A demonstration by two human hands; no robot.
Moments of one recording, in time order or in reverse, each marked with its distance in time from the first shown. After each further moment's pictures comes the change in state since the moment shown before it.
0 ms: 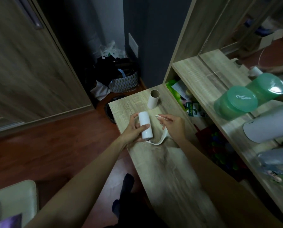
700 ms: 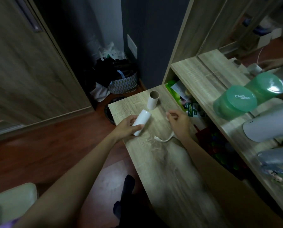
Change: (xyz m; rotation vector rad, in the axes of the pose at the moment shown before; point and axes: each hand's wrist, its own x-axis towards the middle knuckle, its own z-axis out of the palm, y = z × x) left_hand 0.011 0.016 -0.035 0.496 -0.029 0.170; right_hand 0.010 -0.002 -0.017 -0.180 0.154 -0.008
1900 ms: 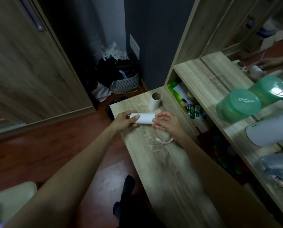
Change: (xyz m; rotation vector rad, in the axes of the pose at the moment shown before) left_hand 0.022 0.005 -0.018 -0.271 0.105 -0.102; right_hand -0.007 -0.031 0.014 0.601 -0.456 0.304
